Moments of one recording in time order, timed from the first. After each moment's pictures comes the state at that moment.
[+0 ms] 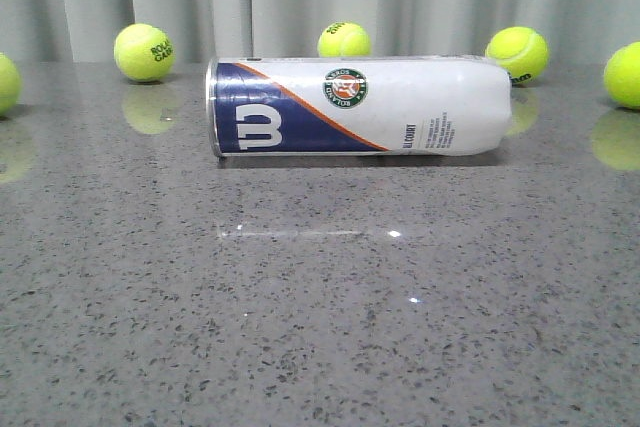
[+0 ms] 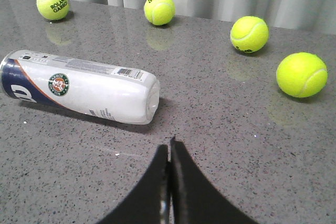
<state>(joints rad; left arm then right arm) -0.09 0.00 -0.01 -0.01 0.11 0.03 0.22 0.35 -0.45 0.23 0.43 -0.18</state>
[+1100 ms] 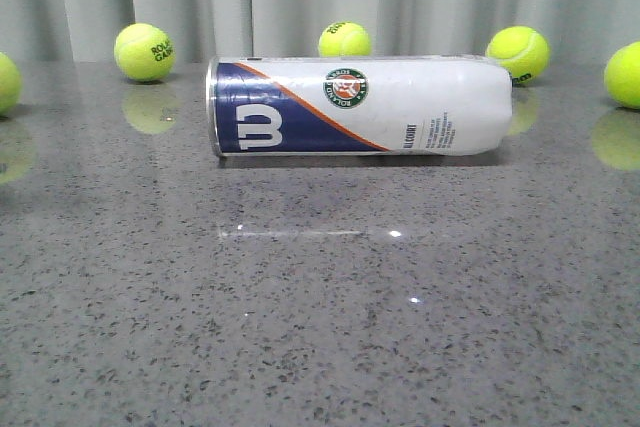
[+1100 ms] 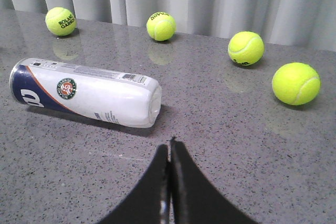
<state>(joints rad) -0.09 1.08 -0.95 -0.11 0.77 0.03 0.22 0.23 -0.41 0.23 0.43 -0.18</state>
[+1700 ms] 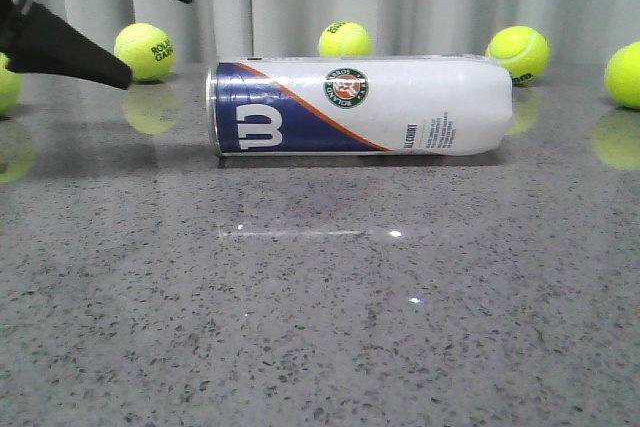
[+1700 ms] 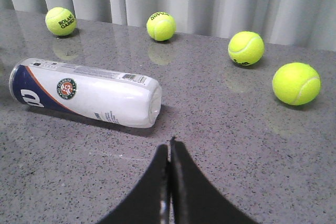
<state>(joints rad) -0.16 1.55 -1.09 -1.09 0.93 0.51 0.22 0.23 -0.41 0.23 0.43 -0.18</state>
